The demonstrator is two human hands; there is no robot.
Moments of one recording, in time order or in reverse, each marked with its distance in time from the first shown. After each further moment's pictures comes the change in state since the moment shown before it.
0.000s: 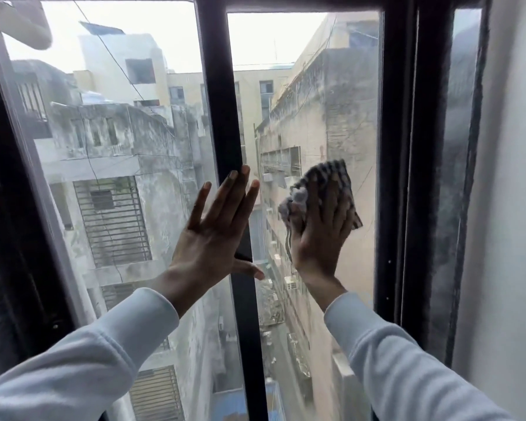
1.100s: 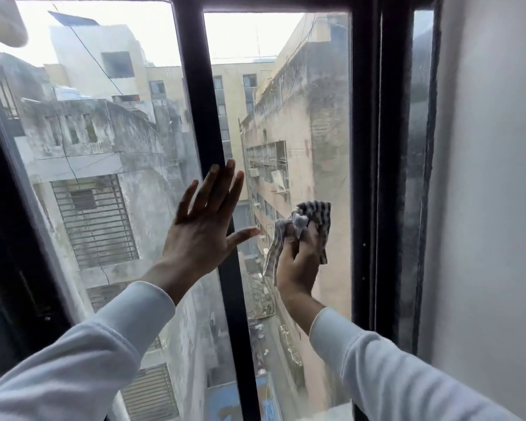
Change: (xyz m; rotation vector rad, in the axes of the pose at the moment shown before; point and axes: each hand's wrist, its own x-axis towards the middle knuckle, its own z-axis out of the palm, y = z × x) left_hand -0.004 0.014 -0.017 -0.114 0.049 -0.062; right_hand -0.058 -0.013 -0.044 0.483 -0.181 0.490
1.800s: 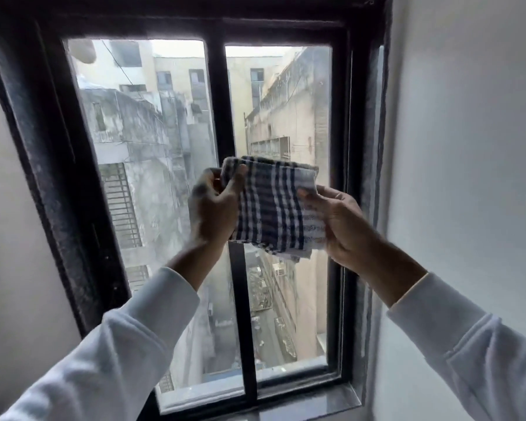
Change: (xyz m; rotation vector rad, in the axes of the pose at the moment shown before) left_hand -0.056 0.064 -0.152 -1.285 0.278 -0.766; right_hand -0.018 -0.140 -0.207 0.732 -0.831 0.323
